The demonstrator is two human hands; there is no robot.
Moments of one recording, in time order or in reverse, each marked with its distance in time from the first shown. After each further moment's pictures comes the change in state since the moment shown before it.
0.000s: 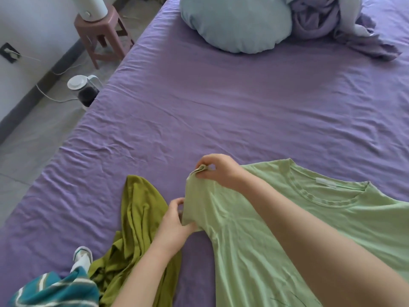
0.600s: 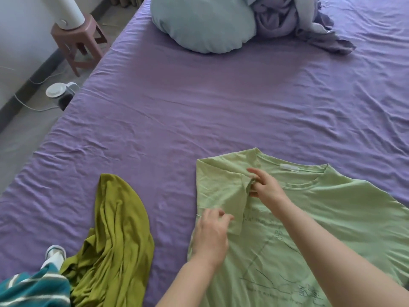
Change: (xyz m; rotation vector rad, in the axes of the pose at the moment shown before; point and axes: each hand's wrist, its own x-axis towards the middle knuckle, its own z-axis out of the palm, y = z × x) left_hand -0.038 -0.010 0.143 0.849 0.006 0.616; right_hand -0.134 0.123 -0.024 0.594 0.374 0.578
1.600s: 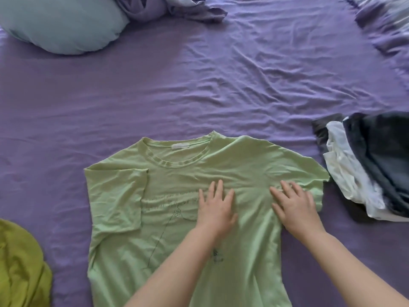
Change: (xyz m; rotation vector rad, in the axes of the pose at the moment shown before) left_hand 0.039 0.207 0.134 0.346 -0.574 0.226; right_hand -0.132 0.208 -0.242 -1.052 0.305 0.100
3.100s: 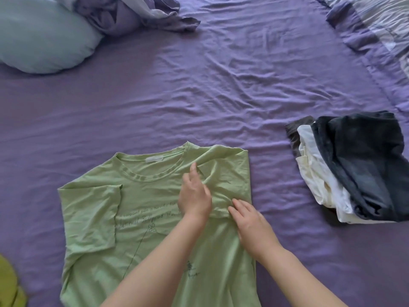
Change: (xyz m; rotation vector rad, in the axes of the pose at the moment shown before) left_hand 0.046 0.037 -0.032 -0.415 0.482 -0.337; right_hand -0.009 -0.020 0.008 0.241 -0.059 -0.311
